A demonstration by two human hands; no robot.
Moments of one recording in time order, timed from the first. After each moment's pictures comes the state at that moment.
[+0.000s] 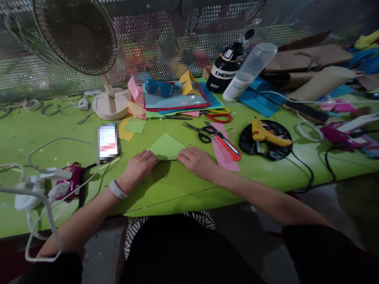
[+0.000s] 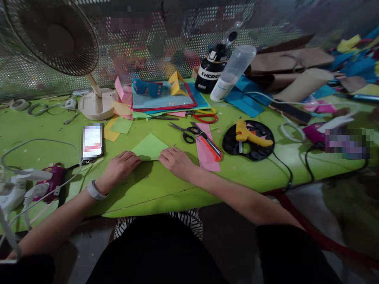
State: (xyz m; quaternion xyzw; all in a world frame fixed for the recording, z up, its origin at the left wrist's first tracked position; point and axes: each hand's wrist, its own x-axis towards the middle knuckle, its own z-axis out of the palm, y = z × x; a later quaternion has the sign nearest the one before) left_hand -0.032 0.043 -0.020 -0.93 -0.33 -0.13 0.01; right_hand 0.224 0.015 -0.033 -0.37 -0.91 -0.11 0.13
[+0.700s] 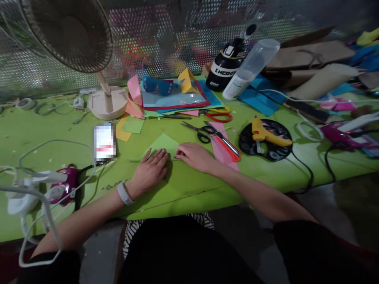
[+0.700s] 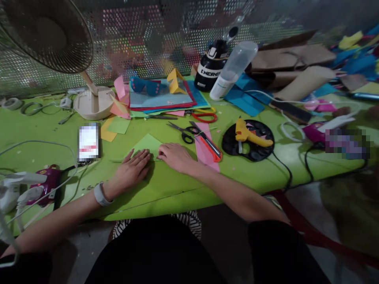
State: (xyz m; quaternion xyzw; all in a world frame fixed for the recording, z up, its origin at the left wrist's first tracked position) left_hand -0.001 0.028 -0.029 -0.94 -0.34 -0.07 -0.02; right_hand 0.220 0.038 -0.014 -0.54 -0.82 0.19 0.08
